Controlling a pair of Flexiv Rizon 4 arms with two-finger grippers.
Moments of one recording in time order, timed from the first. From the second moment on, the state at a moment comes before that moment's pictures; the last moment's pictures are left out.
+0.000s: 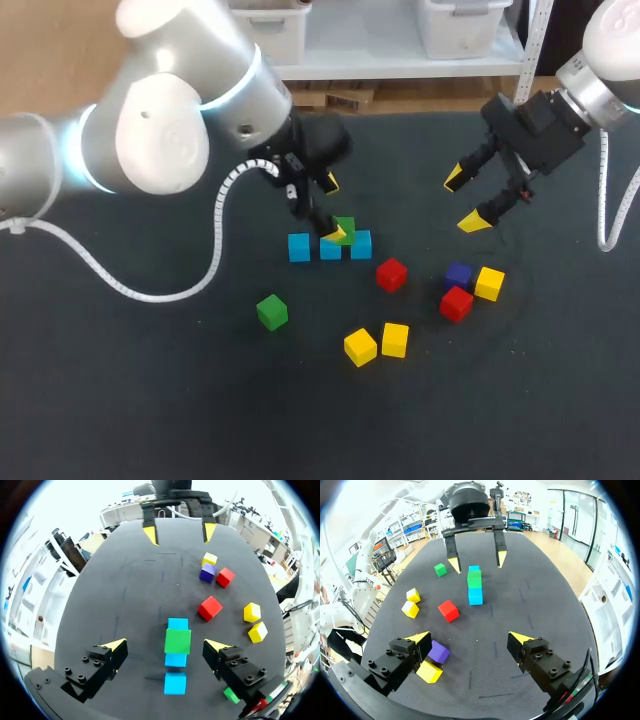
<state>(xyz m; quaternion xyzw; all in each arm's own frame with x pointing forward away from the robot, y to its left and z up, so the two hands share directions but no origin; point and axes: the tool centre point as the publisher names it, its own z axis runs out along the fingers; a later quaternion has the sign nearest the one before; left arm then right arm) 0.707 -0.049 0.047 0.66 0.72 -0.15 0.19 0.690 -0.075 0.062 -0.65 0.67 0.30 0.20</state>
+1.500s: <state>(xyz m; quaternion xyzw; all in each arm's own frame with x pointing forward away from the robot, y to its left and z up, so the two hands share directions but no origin) 0.578 0.027 0.032 0.49 0.85 -0.12 0.15 0.690 -0.075 0.062 -0.65 0.67 0.30 0.20</state>
